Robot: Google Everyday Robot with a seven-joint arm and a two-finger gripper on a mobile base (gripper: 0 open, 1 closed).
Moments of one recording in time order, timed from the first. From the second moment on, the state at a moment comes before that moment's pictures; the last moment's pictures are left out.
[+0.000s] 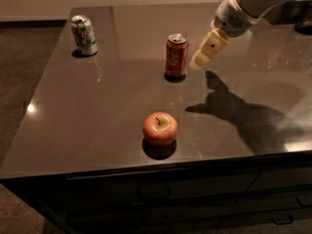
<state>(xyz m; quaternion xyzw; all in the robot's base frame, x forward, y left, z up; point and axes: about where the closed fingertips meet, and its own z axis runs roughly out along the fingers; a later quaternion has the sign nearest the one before) 0.633 -0.152 0.949 -0.51 0.81 0.09 0.27</state>
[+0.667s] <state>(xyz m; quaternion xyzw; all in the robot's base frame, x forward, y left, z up) 0.660 -0.113 0.917 -0.51 0.81 0.13 0.27</state>
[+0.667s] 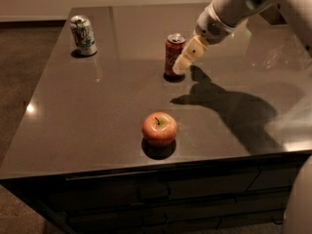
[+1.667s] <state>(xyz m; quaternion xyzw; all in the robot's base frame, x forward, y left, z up) 0.689 -0.077 0.917 -0.52 0.79 0.15 0.28</state>
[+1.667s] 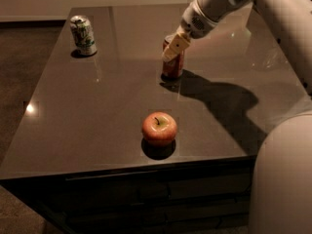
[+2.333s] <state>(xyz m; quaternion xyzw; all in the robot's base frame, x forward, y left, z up) 0.663 -0.078 0.944 -0.55 0.77 0.16 0.28</state>
